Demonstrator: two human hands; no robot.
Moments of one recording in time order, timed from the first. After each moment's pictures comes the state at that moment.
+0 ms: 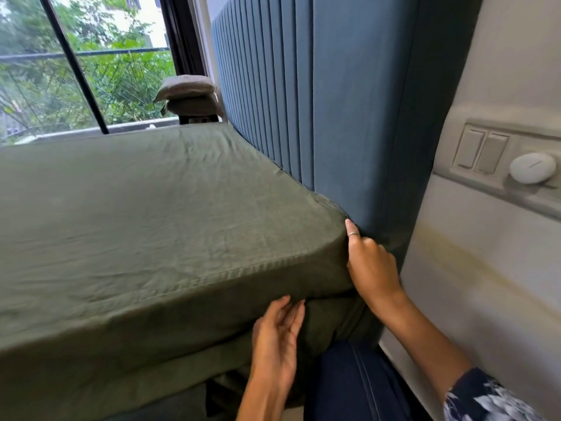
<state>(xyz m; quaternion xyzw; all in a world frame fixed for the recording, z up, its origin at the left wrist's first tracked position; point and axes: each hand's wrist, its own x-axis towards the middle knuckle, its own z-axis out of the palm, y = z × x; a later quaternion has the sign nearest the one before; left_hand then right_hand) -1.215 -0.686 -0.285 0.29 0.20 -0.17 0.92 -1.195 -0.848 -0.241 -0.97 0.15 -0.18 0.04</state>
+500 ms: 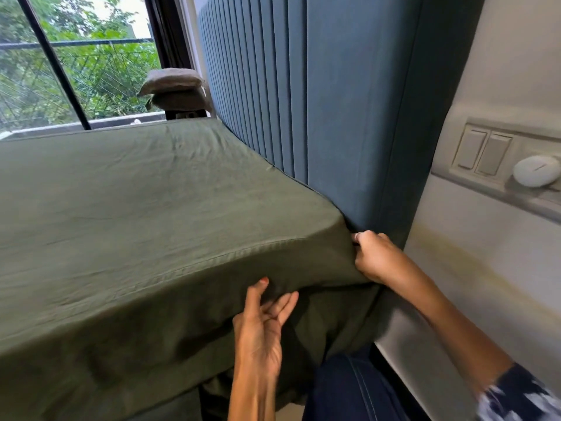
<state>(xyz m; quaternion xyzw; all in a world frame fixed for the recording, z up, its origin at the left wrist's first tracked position) -1.204 -0.678 -0.244 0.29 0.15 -0.11 0.94 -1.187 -0.870 -0.216 -0.96 0.20 -0.02 0.18</state>
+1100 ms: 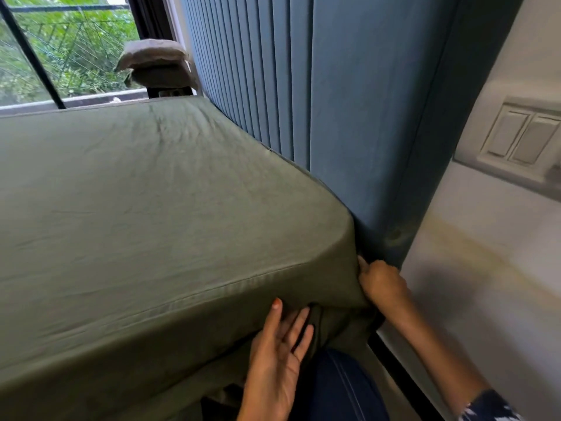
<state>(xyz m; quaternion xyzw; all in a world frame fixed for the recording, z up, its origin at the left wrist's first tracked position) -1.216 -0.668 -0.280 0.33 0.20 -0.25 0.89 -1.189 -0.864 -0.285 -0.90 0.36 -0.01 0.25</state>
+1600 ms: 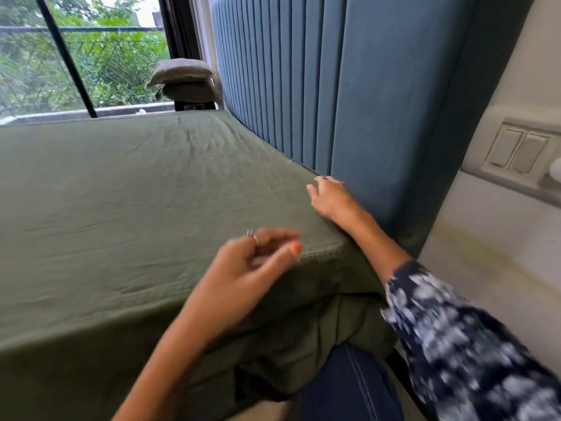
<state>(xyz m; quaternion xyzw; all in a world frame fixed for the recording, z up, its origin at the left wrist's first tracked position) -1.202 -0.576 -0.163 0.76 -0.32 -0.05 0.57 -1.075 -0.807 -0.185 -0.96 0.14 -0.10 0.23</state>
